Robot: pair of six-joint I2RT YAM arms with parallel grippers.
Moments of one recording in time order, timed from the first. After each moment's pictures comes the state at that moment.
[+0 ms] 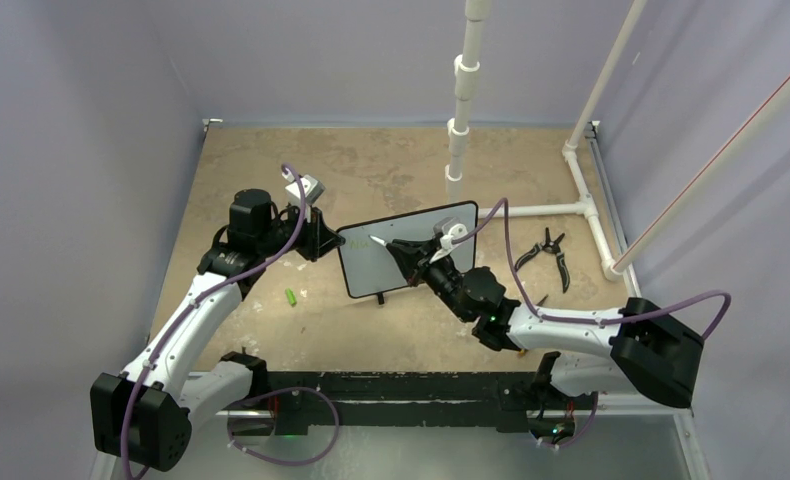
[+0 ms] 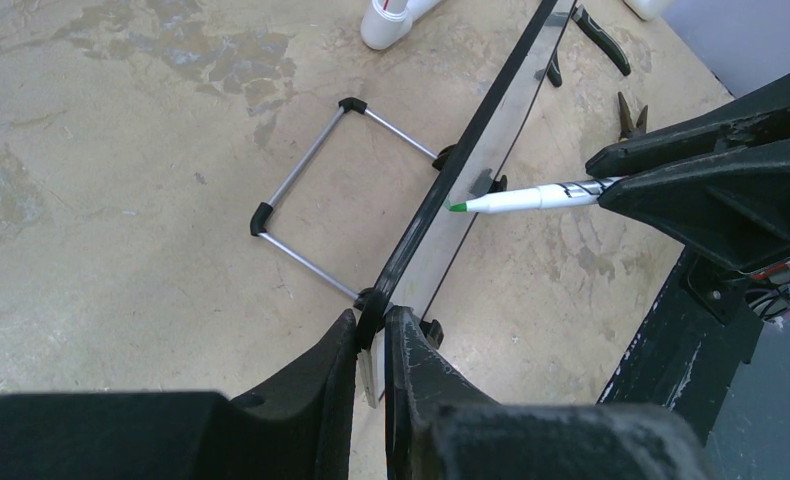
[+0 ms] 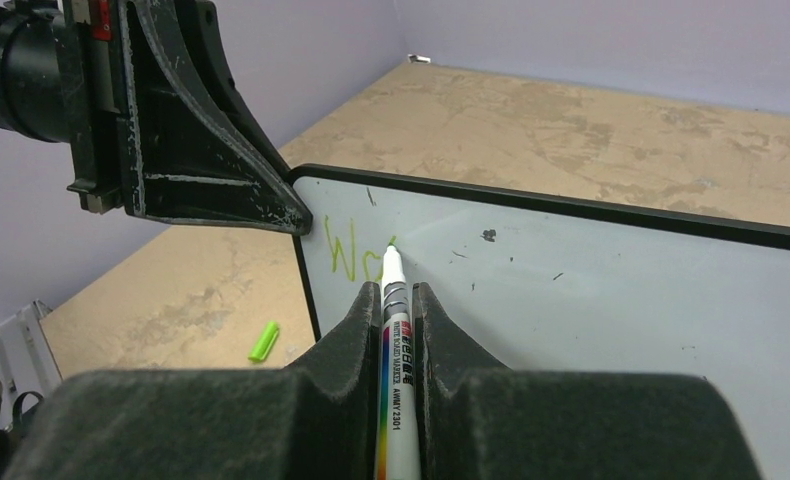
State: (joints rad) left arm -0.26 1.01 0.77 -0.23 0.61 -0.06; right arm 1.04 1.25 0.46 0.94 0.34 0.22
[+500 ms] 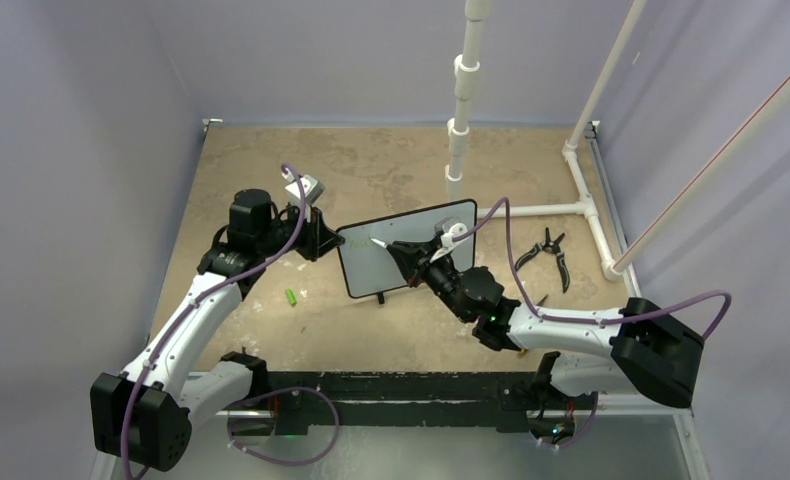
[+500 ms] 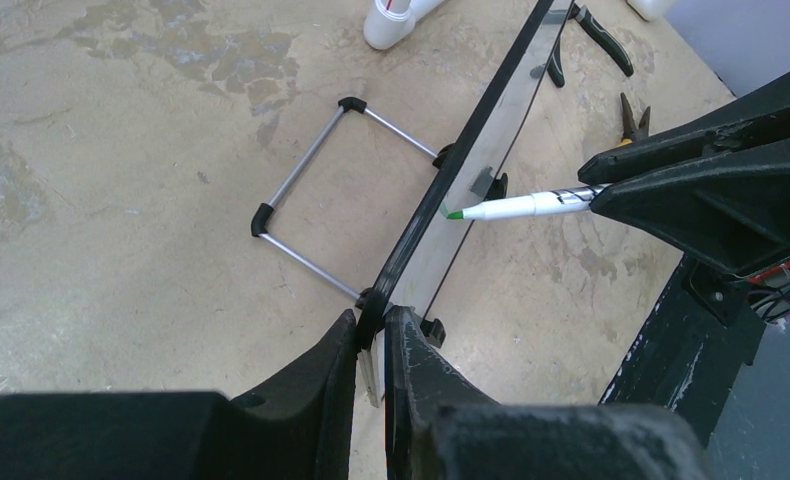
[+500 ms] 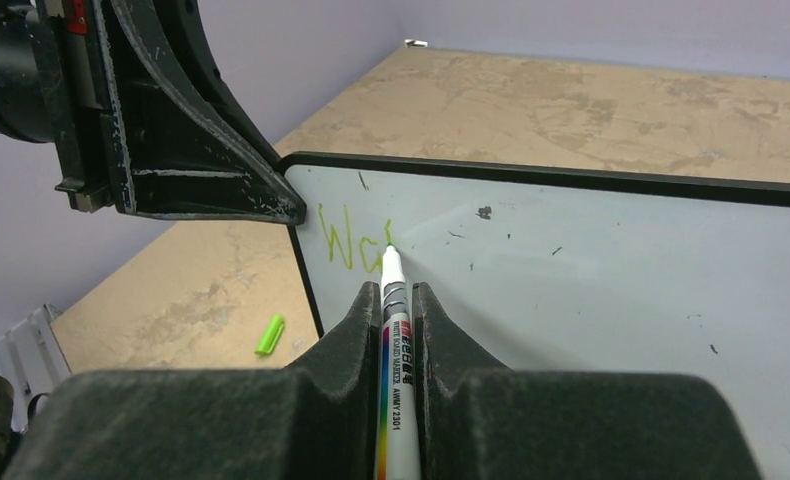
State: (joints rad) left arm -0.26 1.01 0.77 -0.23 0.61 -0.06; right arm 1.04 1.25 0.47 0.91 0.36 0.26
